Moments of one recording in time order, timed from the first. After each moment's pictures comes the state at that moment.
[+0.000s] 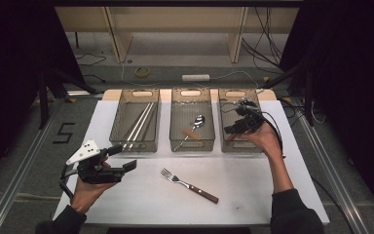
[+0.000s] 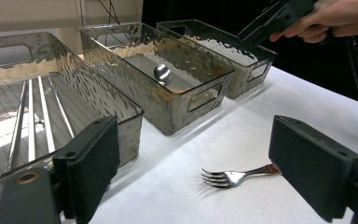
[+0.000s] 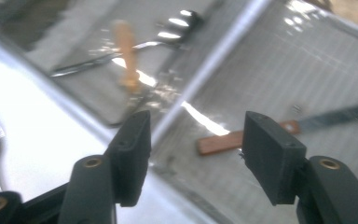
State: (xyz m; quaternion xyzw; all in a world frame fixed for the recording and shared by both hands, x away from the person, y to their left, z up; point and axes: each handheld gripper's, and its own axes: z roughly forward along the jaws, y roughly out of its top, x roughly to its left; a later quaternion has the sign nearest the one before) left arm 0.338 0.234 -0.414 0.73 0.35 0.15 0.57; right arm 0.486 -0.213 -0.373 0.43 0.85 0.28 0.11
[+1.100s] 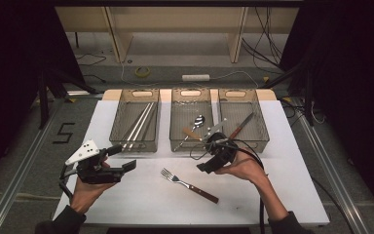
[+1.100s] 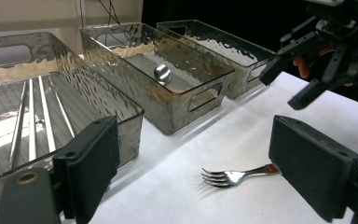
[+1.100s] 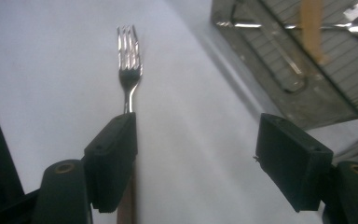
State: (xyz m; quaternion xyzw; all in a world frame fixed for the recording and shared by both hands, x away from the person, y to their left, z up) left arm 0.338 0.235 -0.414 0.73 0.35 0.15 0.57; right arm 0.403 -0.132 -0.393 0.27 0.93 0.24 0.05
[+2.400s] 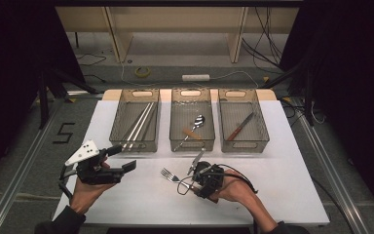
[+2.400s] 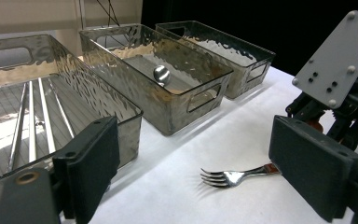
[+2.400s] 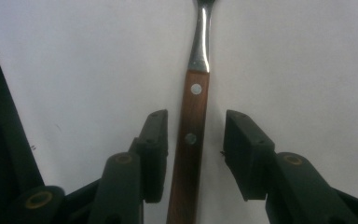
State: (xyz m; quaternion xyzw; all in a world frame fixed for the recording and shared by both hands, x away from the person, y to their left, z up) left arm 0.336 0.235 -0.413 0.73 0.35 0.15 0.57; right arm 0.367 -0.102 -0.455 0.19 0.97 0.15 0.02
